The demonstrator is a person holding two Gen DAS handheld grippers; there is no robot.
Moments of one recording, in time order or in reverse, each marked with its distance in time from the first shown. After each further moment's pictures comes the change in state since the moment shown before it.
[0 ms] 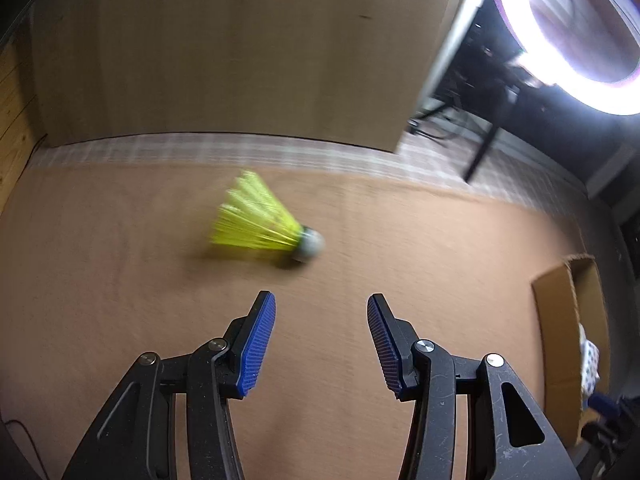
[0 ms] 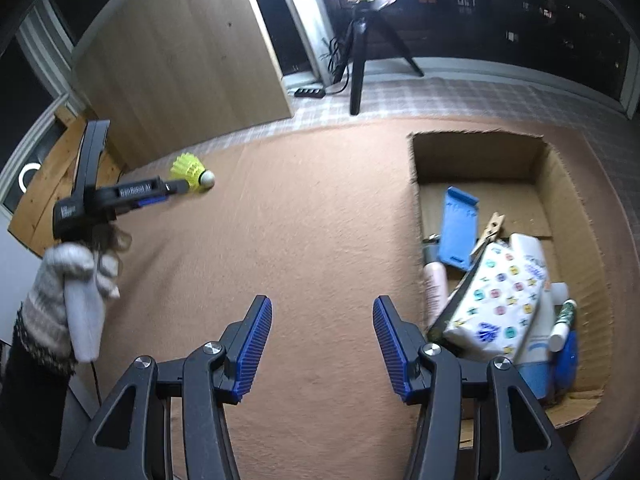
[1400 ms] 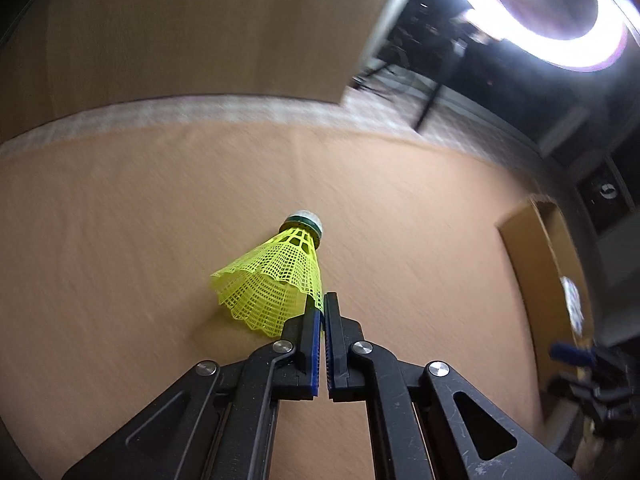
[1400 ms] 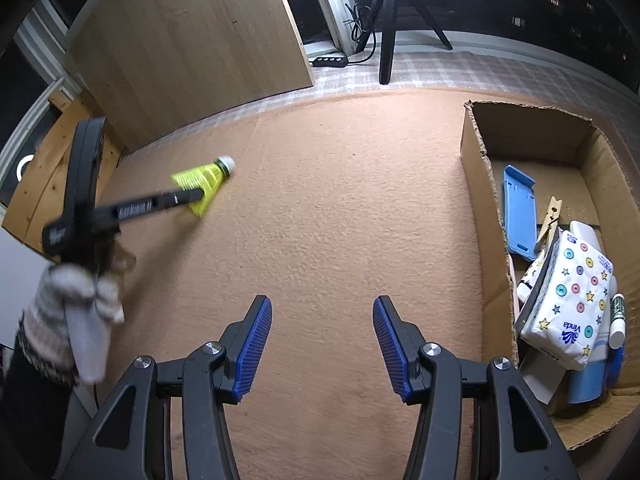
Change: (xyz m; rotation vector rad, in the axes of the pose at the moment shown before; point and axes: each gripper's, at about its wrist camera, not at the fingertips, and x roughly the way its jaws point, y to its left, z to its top) left arm 0.019 -0.020 -0.045 0.135 0.072 -0.211; right arm 0.036 0.028 0.006 0.013 0.059 0.037
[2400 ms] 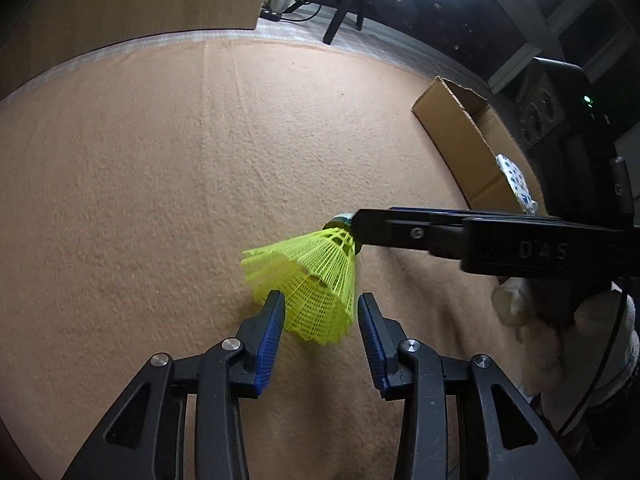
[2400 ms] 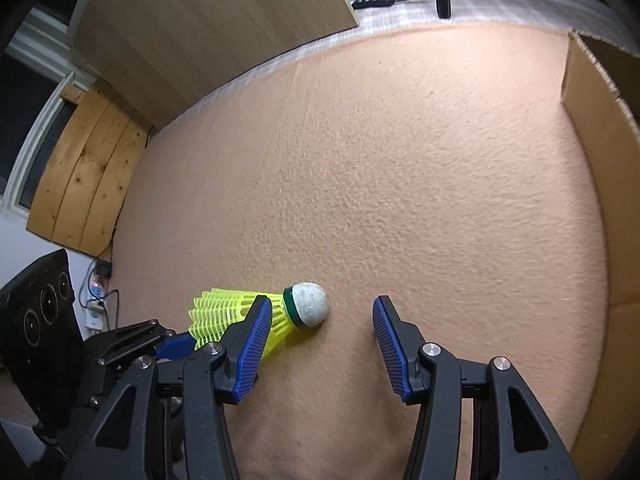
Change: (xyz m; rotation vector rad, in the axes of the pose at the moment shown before) left arm -0.018 -0.064 -0.103 0.079 0.116 -0.107; right arm 0.060 0.024 -0.006 0.053 0.141 0.199
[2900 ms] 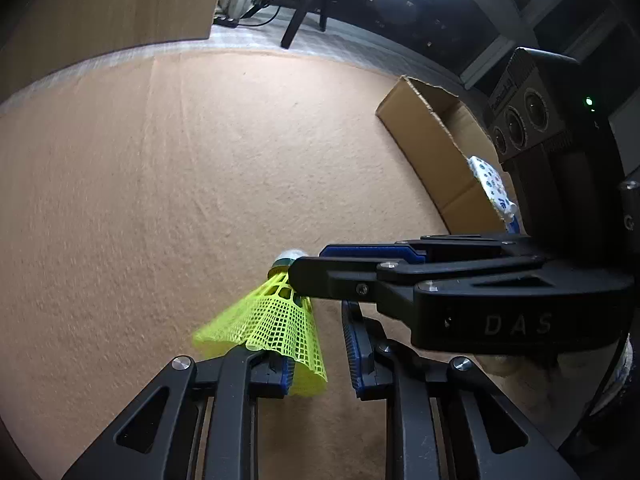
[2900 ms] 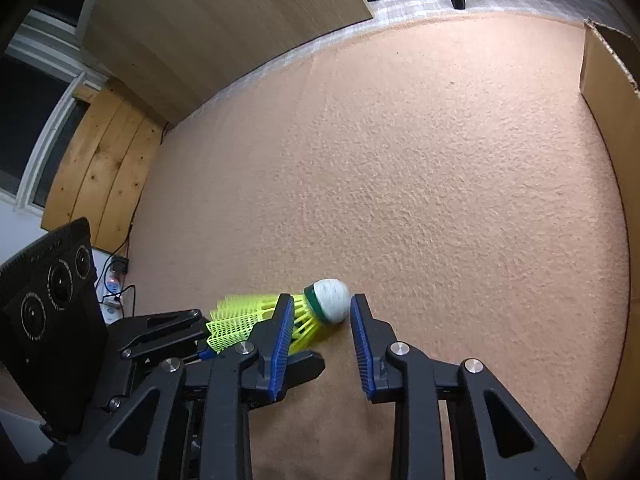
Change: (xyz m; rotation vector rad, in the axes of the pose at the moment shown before) left arm 0.007 -0.021 0.015 0.065 -0.006 -0.078; right arm -0.011 0.022 -0.013 -0.011 0.009 0.051
